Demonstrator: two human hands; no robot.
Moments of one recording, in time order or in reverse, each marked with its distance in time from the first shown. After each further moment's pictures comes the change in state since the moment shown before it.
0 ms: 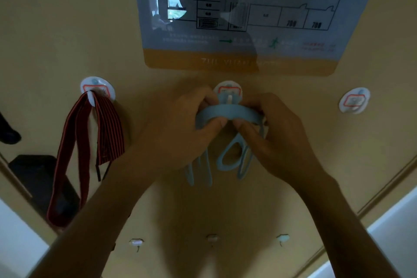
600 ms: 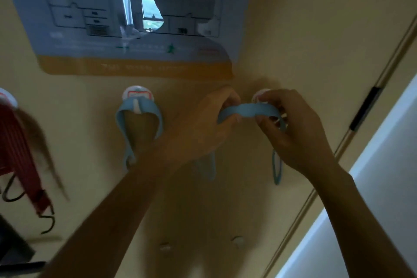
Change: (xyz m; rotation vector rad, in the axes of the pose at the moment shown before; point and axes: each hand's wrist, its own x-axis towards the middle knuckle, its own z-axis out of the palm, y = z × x) left_hand 0.059 0.105 0.124 -0.158 -0.104 0.182; right_hand -0.038 0.109 -0.130 -0.139 0.127 0.006
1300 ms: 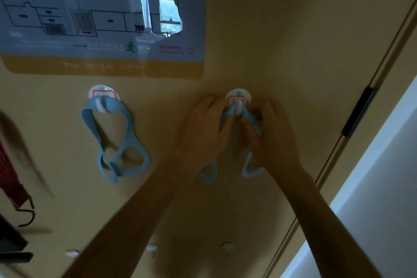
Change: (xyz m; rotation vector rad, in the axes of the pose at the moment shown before) left_hand 0.025 0.006 0.081 0.343 0.258 -0.090; right_hand -0.006 0.066 0.019 0.043 0.030 0.149
